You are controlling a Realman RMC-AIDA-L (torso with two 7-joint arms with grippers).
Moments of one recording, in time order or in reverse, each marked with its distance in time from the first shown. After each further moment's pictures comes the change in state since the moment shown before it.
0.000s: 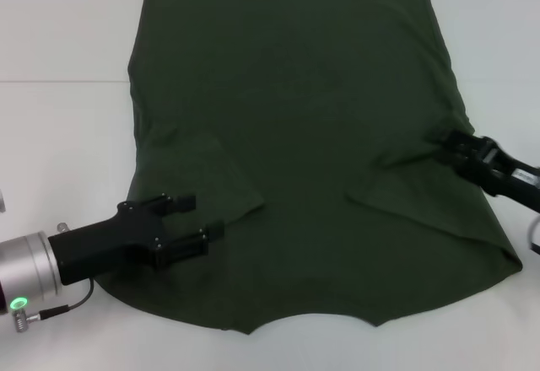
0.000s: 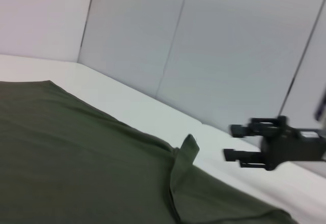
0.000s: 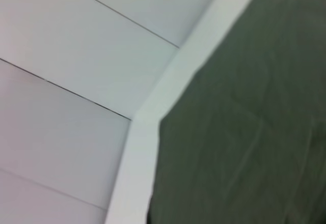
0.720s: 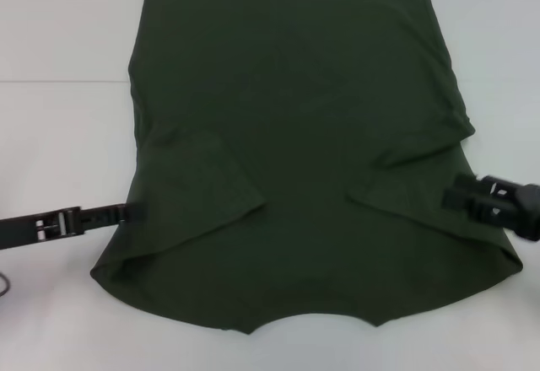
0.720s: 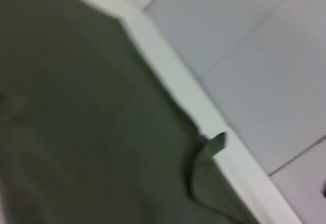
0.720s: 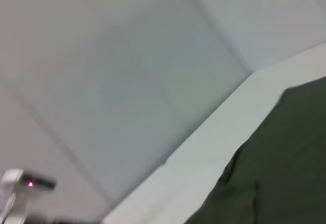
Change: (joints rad) left arm -0.015 0.183 0.010 0.000 0.068 0.083 -0.683; right arm -0.093 -0.092 0.042 -0.131 -0.183 -0.518 -0.426
